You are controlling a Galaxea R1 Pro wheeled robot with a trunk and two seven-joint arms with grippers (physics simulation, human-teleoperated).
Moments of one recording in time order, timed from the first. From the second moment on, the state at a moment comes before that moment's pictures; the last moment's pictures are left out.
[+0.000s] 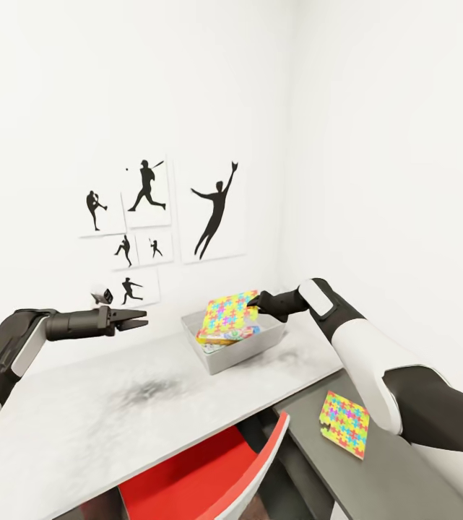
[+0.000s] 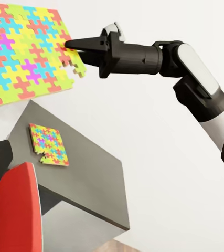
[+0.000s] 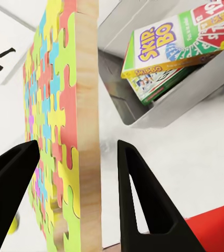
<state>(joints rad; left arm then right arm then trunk) -0.84 0.45 -0.12 -0.97 0.48 1.03 -1.33 -1.23 0.06 0.14 -0.38 -0.84 0.86 -0.06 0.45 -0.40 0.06</state>
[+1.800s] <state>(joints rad) -0.84 0.45 -0.11 -0.97 0.48 1.03 -1.33 -1.32 0.03 0.14 -0.39 -0.84 1.05 -0.06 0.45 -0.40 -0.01</state>
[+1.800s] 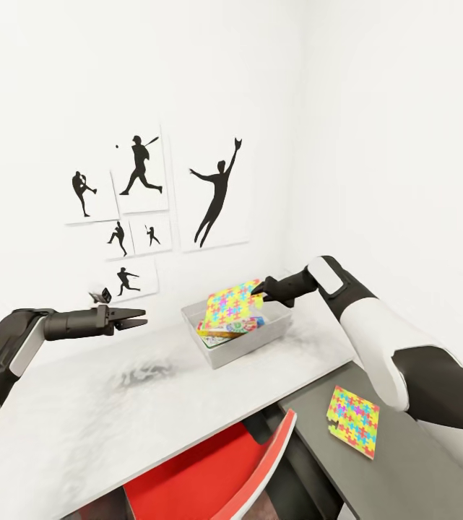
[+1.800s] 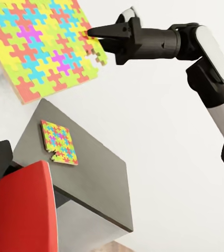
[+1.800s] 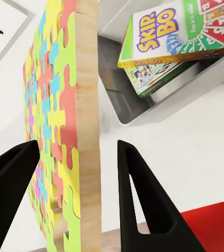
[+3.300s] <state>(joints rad) -0.84 0.45 -0.11 -0.97 0.48 1.03 -1.33 -1.32 0.02 0.14 -0.39 -0.84 1.03 -0.06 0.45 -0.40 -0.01</state>
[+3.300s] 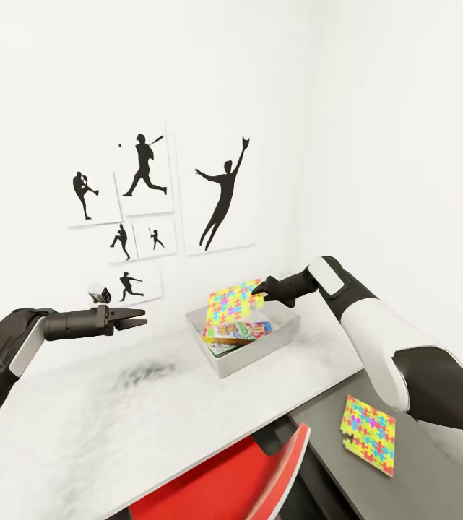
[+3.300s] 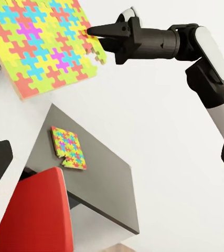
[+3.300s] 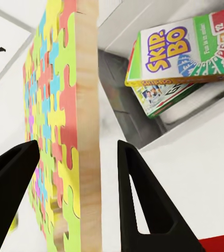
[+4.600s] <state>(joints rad) -0.84 0.45 -0.11 -0.97 0.48 1.03 -1.33 -1.31 0.02 0.15 -0.39 -0.83 1.02 -0.06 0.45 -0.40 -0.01</state>
